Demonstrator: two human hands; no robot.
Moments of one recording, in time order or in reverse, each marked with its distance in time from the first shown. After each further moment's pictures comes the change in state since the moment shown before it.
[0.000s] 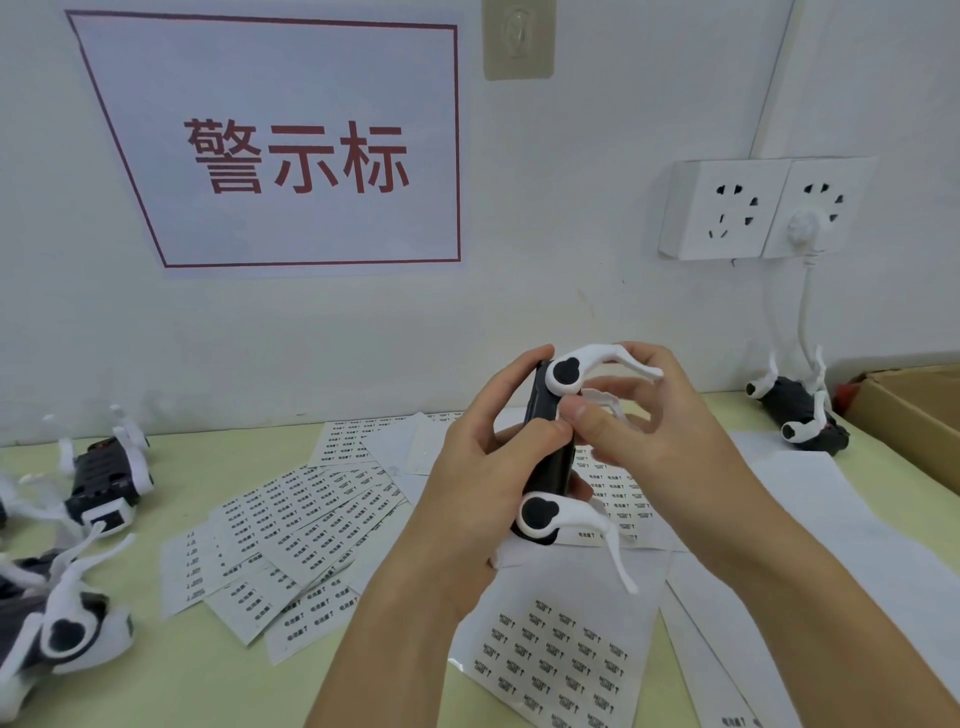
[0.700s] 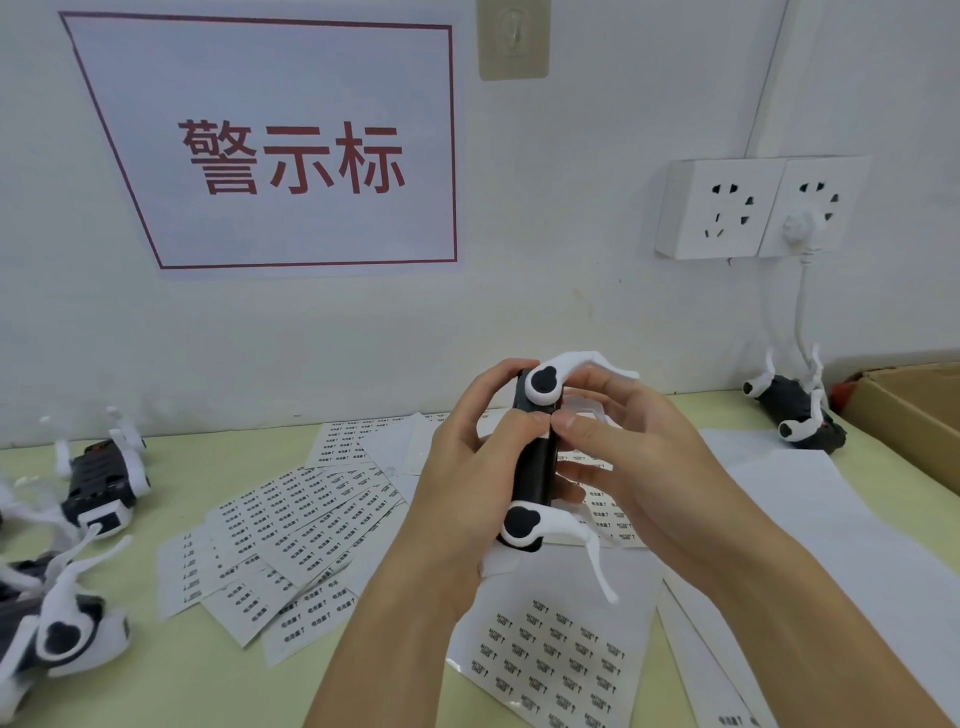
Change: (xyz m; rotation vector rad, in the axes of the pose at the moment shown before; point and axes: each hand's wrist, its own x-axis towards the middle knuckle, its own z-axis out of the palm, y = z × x) left_hand 0.003 -0.003 -0.002 0.005 0.062 0.021; right_hand 0.001 0.006 0.005 0.244 -0.168 0.092
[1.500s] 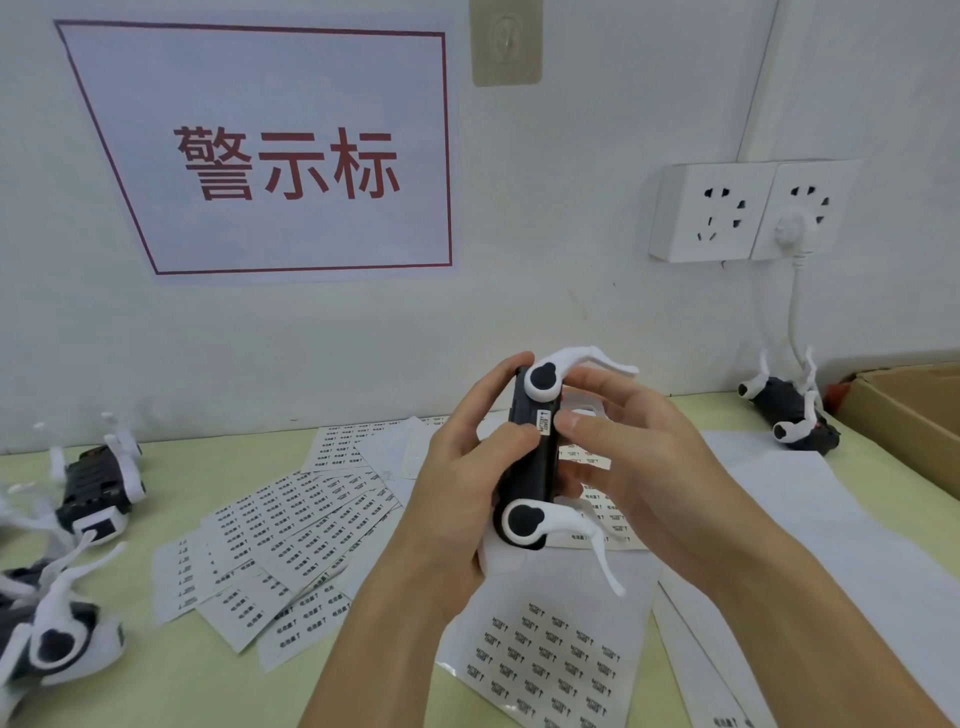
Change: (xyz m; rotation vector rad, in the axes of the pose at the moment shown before) left_hand -0.001 -0.002 -0.003 -0.137 -0.099 0.026; right_hand 0.003 0.003 -0.006 0.082 -0.035 -0.044
